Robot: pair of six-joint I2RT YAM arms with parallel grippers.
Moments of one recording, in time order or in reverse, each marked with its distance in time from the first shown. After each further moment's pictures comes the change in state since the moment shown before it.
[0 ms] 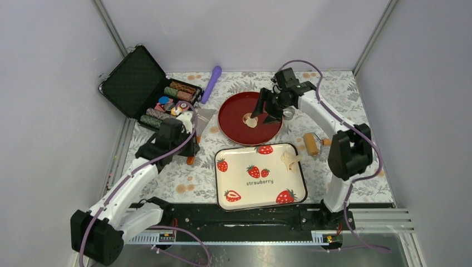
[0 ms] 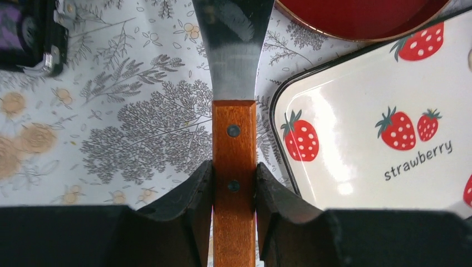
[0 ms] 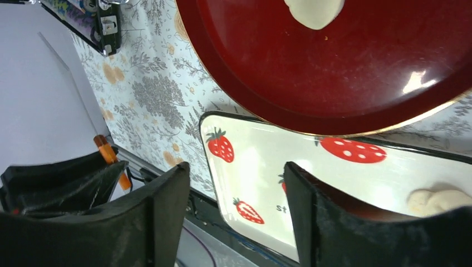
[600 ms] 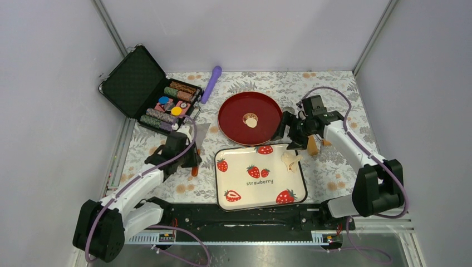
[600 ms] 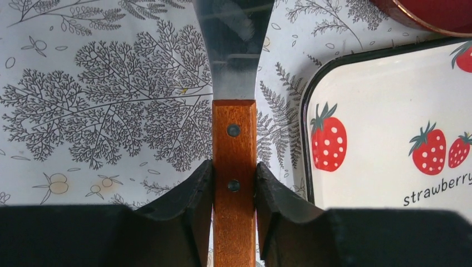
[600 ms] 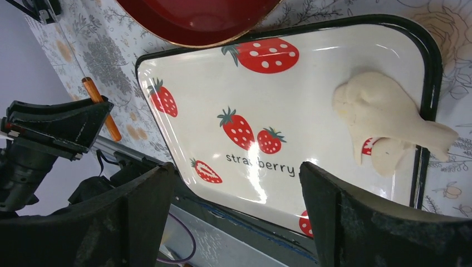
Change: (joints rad) left arm 0.000 0.002 -0.286 0.214 -0.034 -0.237; right arm -0.140 -0.438 -0.566 0.077 -0.026 -0.032
